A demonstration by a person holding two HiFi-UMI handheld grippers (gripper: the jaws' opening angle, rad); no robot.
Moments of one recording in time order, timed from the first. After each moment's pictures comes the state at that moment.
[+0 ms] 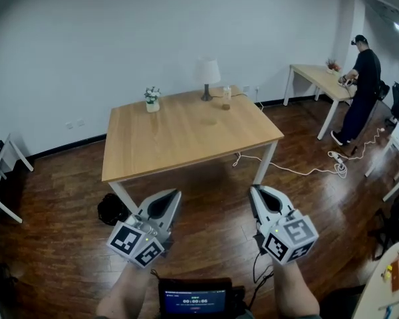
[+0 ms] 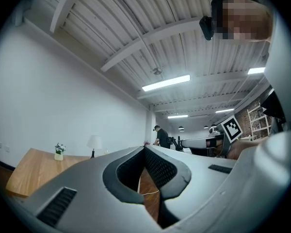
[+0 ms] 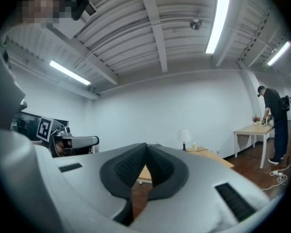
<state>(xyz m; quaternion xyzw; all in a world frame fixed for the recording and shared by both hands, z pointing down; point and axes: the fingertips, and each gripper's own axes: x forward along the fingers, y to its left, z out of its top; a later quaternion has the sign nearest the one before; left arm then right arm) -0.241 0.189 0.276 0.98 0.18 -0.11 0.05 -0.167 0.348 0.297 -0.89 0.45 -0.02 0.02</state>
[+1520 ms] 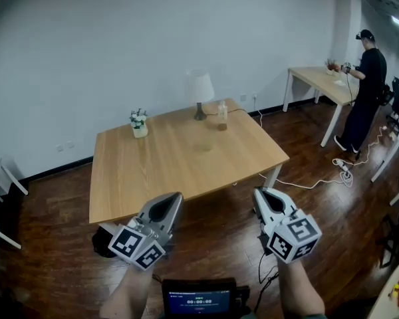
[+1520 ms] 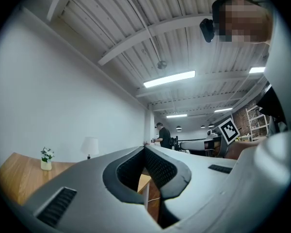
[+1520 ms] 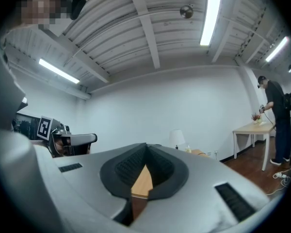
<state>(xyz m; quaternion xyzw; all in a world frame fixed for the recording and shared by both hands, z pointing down) -0.038 0.141 0.273 0.97 0.21 -0.11 0.05 0.037 0.309 0.305 -0.90 0.44 -0.03 0.03</state>
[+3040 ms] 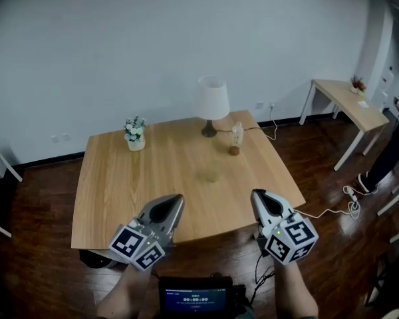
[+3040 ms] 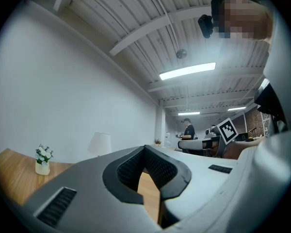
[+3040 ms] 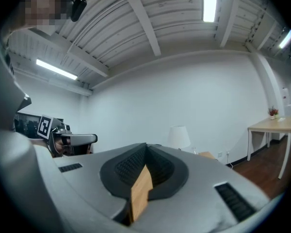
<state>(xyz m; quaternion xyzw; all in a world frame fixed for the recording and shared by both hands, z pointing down) 0.193 0.059 0.294 0.98 0.16 -0.09 0.06 0.283 0.214 0.321 -0.87 0.49 -0.05 0.02</state>
